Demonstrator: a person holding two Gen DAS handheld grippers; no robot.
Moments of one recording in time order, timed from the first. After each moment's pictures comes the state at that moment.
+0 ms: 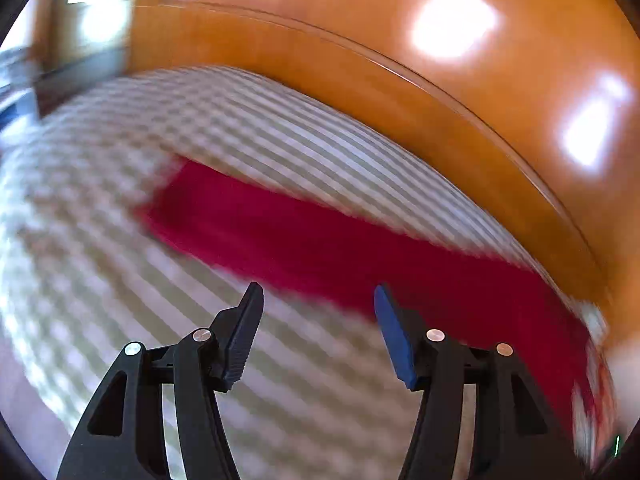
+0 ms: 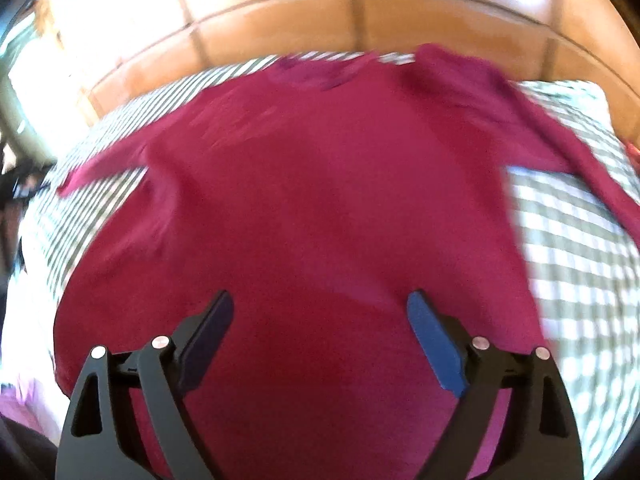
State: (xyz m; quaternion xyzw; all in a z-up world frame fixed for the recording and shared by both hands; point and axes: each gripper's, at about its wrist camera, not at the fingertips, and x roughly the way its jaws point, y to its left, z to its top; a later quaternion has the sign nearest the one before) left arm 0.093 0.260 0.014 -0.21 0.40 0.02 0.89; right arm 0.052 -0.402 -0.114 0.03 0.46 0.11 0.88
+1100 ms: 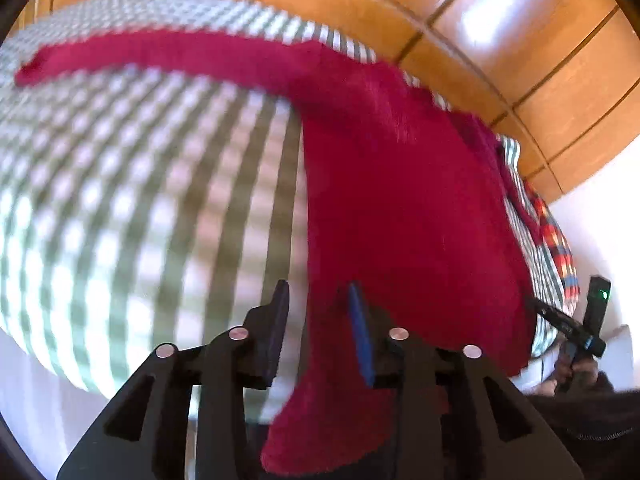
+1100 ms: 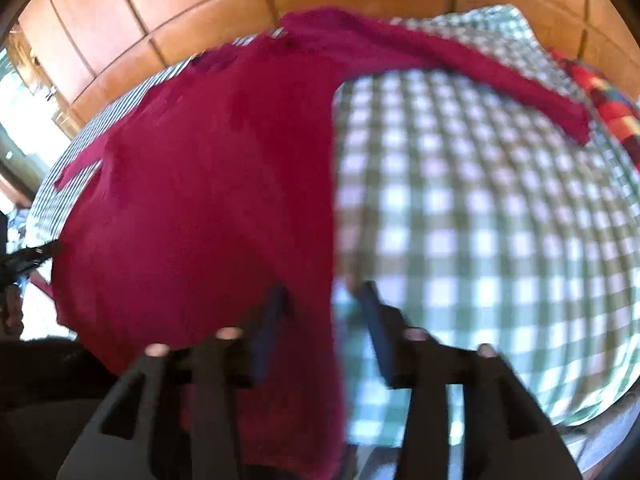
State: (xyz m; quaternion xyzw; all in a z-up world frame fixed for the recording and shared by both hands) left arm -0.019 0.115 -0.031 -0.16 0.49 -0.15 0.84; right arm -0.027 -0.531 -0.117 0.06 0.49 0.08 0.87
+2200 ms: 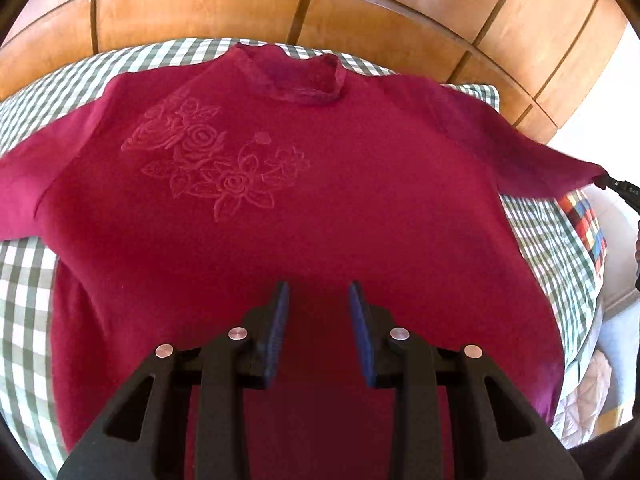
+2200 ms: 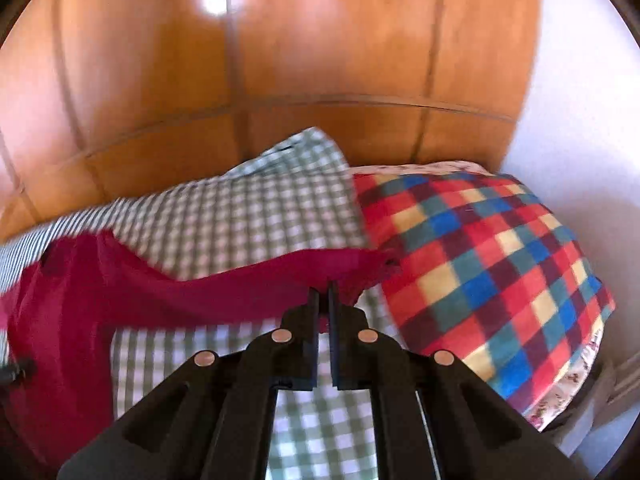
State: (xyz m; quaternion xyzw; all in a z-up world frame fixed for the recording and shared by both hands) left arm 0.104 -0.063 -0.057 -0.04 0.49 -0.22 0.84; right arm 0.092 -0.749 0.008 0.07 0.39 -0.15 0.90
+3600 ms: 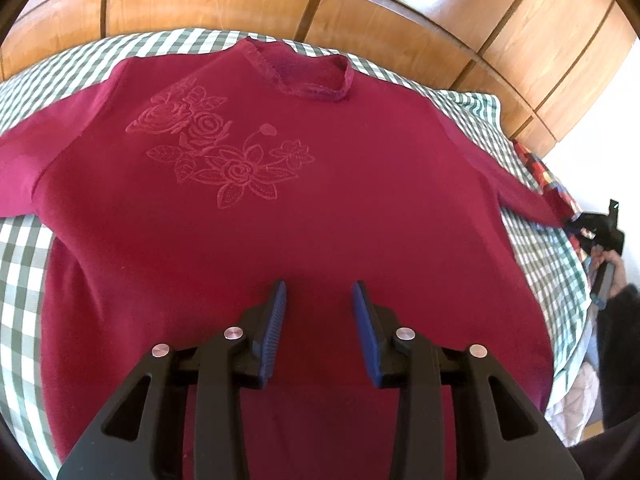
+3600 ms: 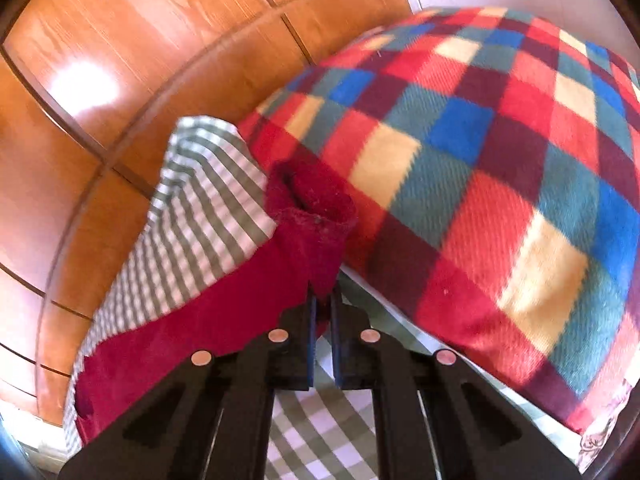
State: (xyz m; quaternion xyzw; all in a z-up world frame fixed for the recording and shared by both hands) left arm 0.104 -0.054 -0.057 -0.07 0.50 -0.22 0.83; right arm 0.088 -0.819 -0.098 0.37 0.38 -0.22 0.82
